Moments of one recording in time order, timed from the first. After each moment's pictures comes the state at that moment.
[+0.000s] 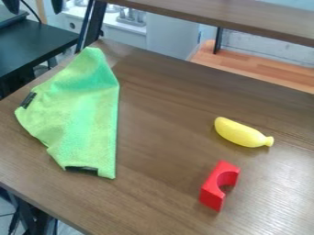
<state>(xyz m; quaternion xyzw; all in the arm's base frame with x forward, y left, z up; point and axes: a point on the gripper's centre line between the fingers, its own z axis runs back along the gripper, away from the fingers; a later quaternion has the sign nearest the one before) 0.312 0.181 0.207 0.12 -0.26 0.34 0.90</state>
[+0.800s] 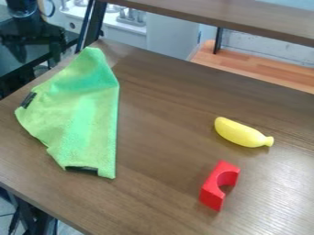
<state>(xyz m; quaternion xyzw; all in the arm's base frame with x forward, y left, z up) 0.335 0.236 0.104 0.10 -0.22 0.32 0.92</state>
